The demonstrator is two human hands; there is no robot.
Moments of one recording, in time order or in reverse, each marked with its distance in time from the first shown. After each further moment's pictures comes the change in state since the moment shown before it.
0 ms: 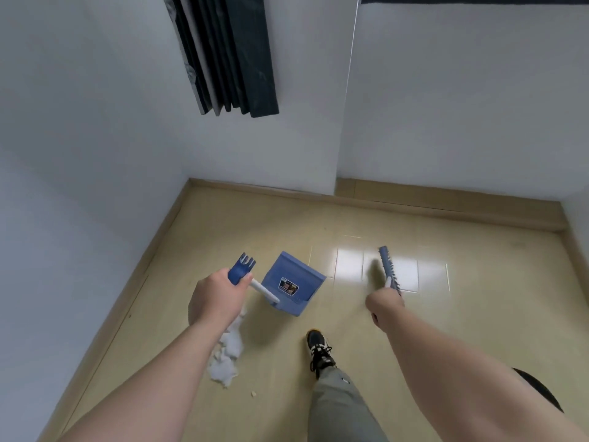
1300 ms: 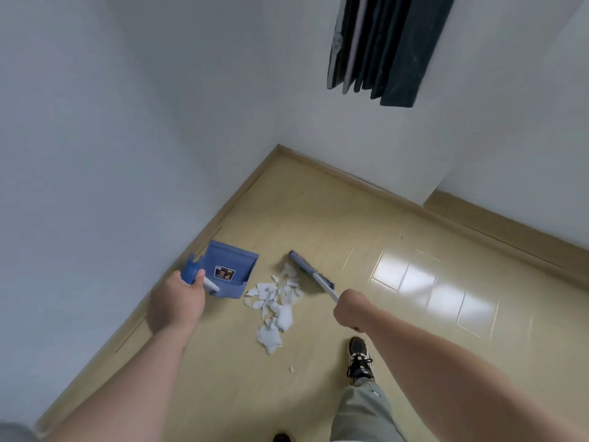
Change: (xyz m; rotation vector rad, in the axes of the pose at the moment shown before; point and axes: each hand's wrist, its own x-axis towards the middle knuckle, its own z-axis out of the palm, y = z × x) left_hand 0.051 -0.227 -0.131 -0.082 0.311 -0.521; right_hand -0.082 -0.120 0.254 -1.194 -0.271 -0.332
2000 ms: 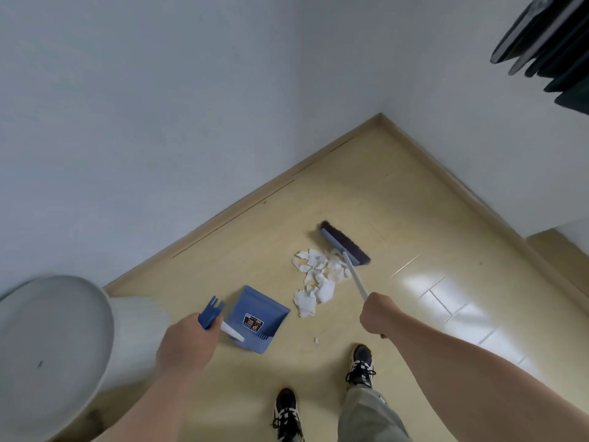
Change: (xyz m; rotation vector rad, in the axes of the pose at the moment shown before) left_hand -0.047 -0.206 0.004 0.053 -0.192 -0.352; right_hand 0.023 -0.098 0.061 -0.303 -0.074 -0.270
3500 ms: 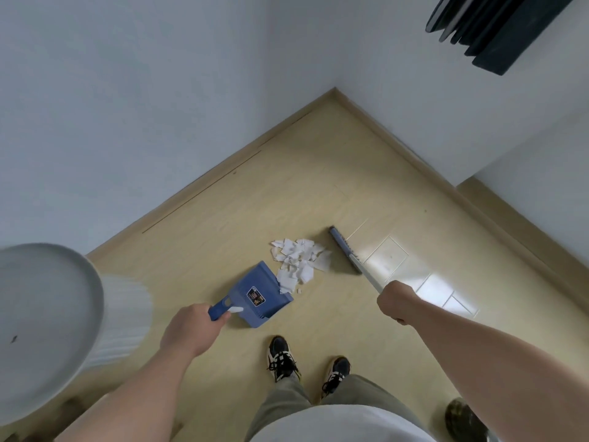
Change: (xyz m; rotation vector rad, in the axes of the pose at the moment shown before) left_hand -0.035 -0.163 0.039 0.093 -0.289 0.294; right_hand -0.152 0.038 0.138 0.131 0.096 0.311
